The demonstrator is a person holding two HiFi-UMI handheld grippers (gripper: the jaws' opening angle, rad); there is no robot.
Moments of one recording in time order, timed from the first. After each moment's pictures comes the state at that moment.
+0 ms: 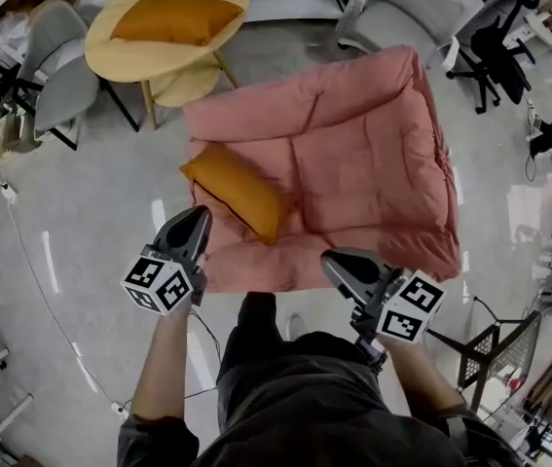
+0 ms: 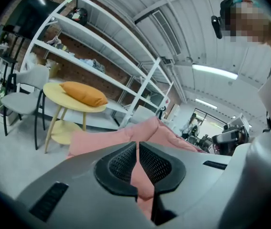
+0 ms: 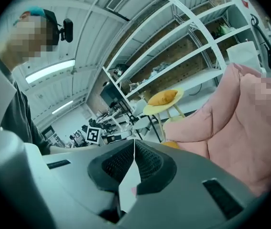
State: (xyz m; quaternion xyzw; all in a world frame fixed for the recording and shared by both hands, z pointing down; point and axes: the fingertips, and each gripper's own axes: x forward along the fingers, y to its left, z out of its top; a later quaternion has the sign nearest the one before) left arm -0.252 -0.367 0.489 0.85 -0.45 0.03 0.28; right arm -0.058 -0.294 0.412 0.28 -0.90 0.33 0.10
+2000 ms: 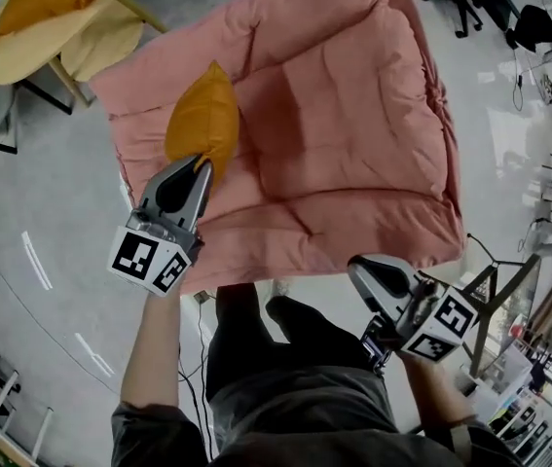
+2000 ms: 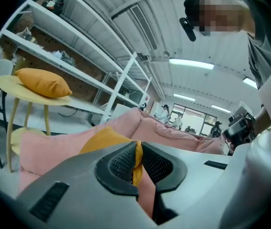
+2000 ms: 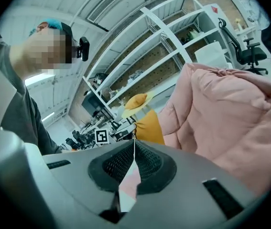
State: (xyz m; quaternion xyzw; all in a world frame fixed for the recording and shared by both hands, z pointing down) left arm -0.096 -0.445 0.565 0.91 -0.35 0.02 0.20; right arm 0.073 -0.294 0.479 0.39 -0.84 0.37 0.06
